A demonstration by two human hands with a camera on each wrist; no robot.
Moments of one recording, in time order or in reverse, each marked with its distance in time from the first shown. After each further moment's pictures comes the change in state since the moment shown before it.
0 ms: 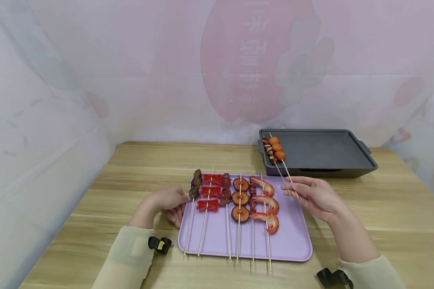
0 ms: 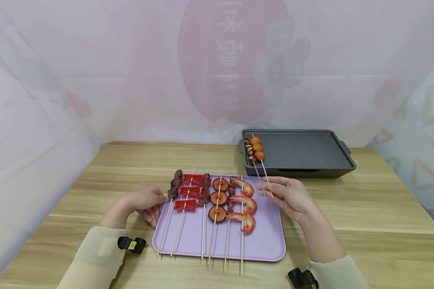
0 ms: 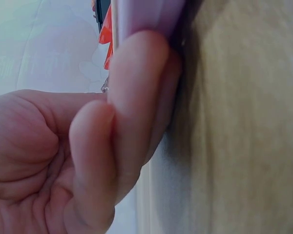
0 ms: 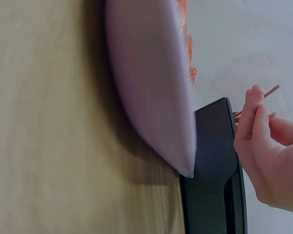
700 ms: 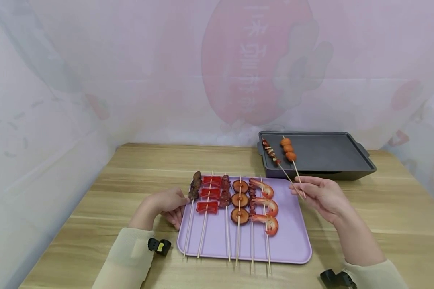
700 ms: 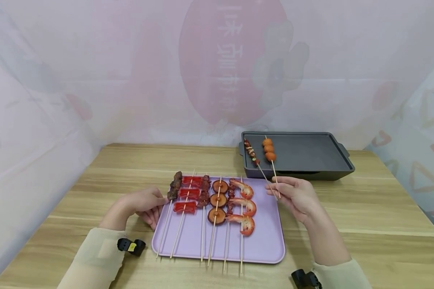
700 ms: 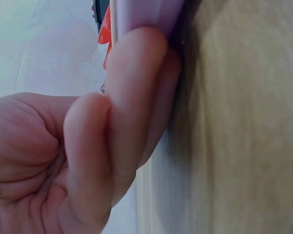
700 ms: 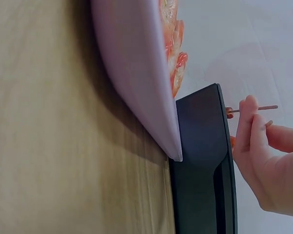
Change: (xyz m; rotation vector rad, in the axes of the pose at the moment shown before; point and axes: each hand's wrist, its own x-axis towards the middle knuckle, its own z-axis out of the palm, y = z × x) left_hand -0.002 0.002 0.000 -0.028 0.003 -0.015; right_hand -0.006 -0.006 -0.007 -0.150 0.149 -0.059
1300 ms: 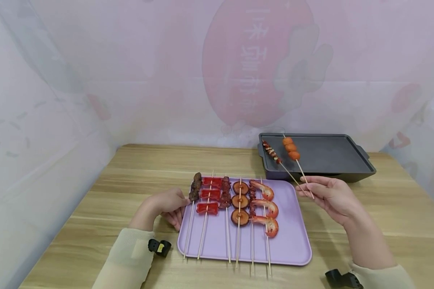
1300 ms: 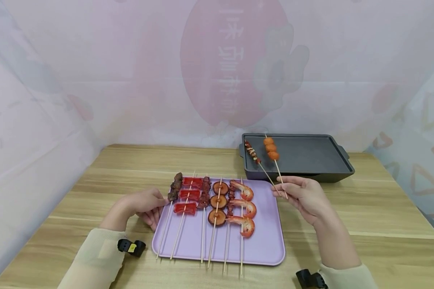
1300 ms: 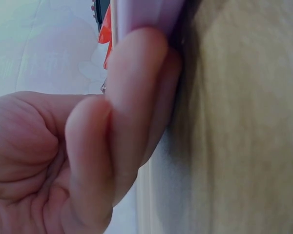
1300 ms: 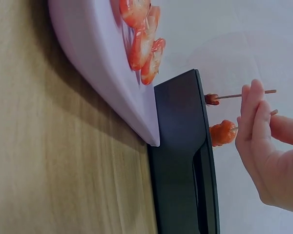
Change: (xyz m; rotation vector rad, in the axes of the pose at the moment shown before) left_hand 0.001 -0.002 0.000 -0.011 -0.001 0.006; right_hand -0.010 -0.012 -0.013 -0.017 -0.087 -0.045
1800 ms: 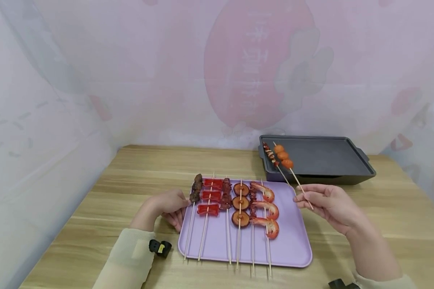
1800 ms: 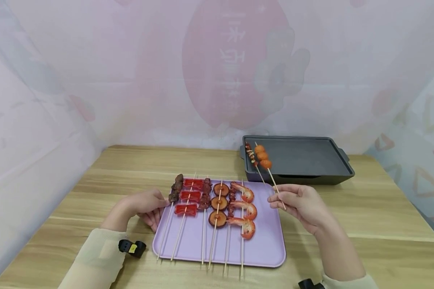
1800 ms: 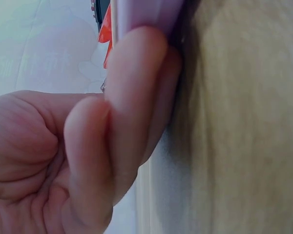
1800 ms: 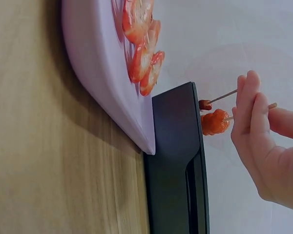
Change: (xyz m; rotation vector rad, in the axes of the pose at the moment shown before) left_hand 0.000 0.000 0.001 0.023 0.003 0.014; right_hand -0.013 0.002 0.009 -0.092 -0.034 0.056
